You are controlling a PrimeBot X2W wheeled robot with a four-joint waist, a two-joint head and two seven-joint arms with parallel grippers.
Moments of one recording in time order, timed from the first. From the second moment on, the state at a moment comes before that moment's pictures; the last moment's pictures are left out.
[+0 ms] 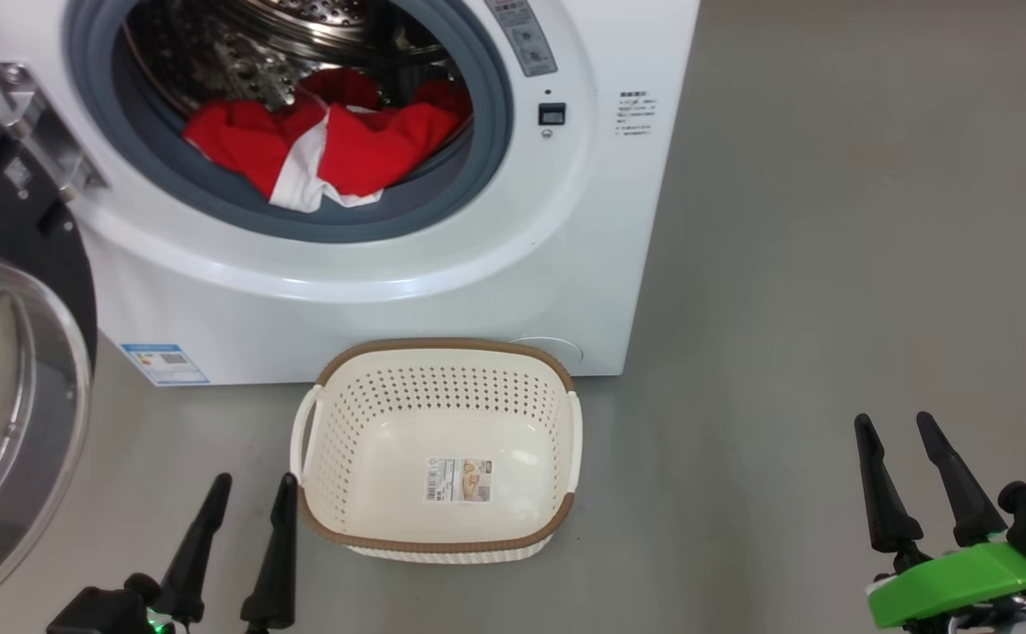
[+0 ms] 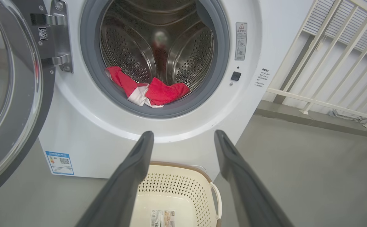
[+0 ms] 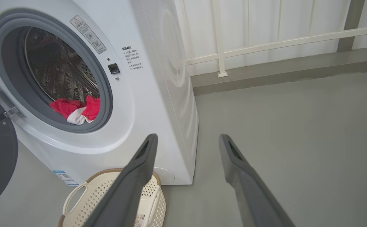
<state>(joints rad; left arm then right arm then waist) 0.00 0.12 -0.06 0.13 -0.43 -0.13 -0.26 -0.02 -0.12 -0.04 0.25 0.45 0.13 -0.26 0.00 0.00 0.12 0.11</state>
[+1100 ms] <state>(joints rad) -0.01 0.15 -0.09 0.13 -0.49 -0.13 -0.26 0.02 -0.12 -0.05 0.24 0.45 0.13 -0.26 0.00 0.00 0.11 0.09</state>
